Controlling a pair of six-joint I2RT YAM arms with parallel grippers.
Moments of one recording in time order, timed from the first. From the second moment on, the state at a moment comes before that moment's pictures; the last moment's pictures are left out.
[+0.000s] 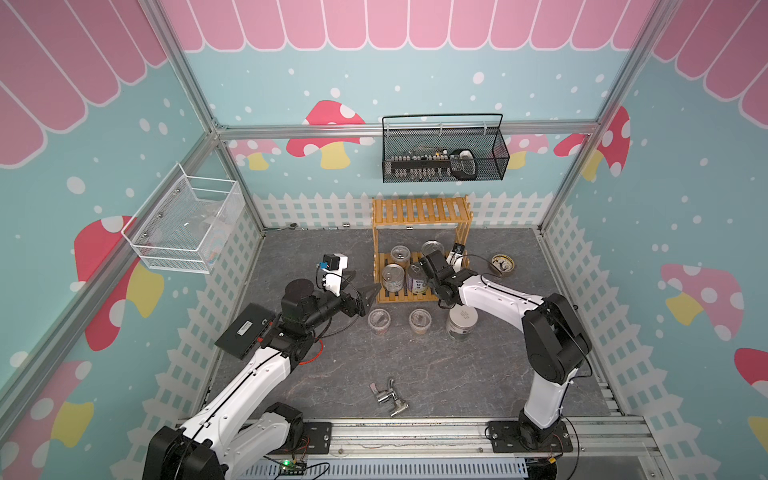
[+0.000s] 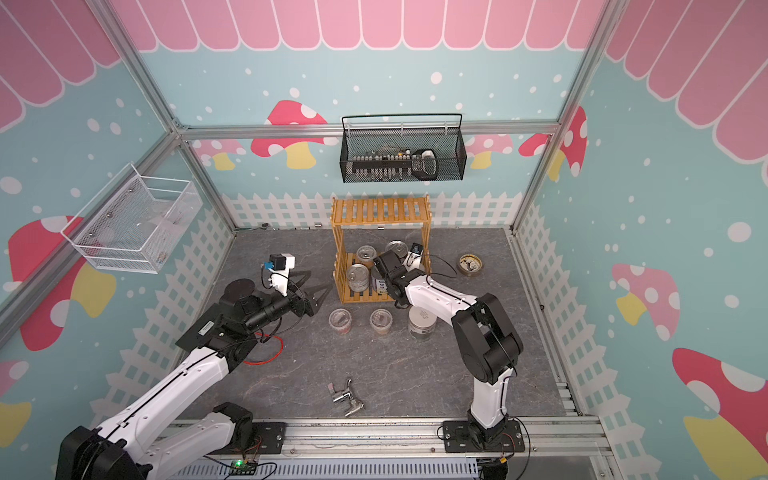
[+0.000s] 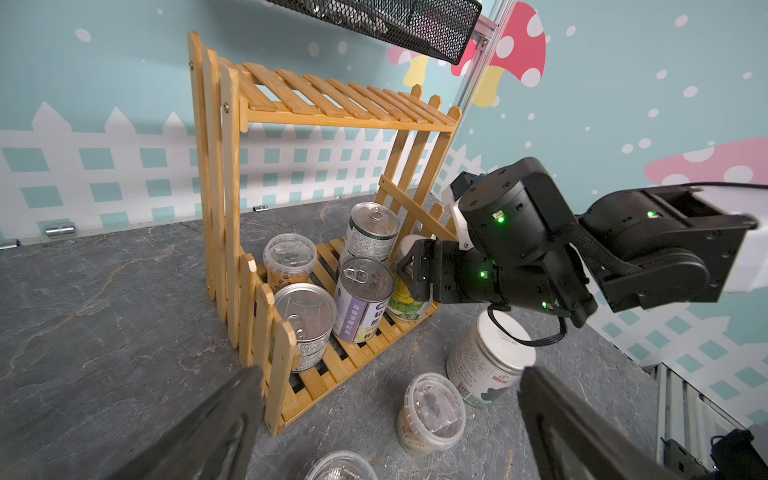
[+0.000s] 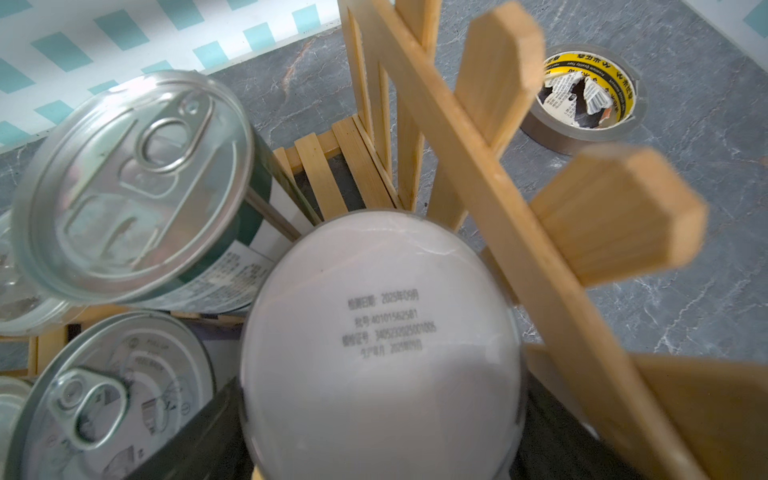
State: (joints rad) left arm -0.33 1.00 0.63 0.21 0.44 -0.23; right arm 0.60 1.83 1.30 -0.43 0.62 0.81
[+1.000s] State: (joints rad) left arm -0.33 1.00 0.63 0.21 0.44 -0.23; right arm 0.71 1.52 1.11 -0.31 0.54 0.48
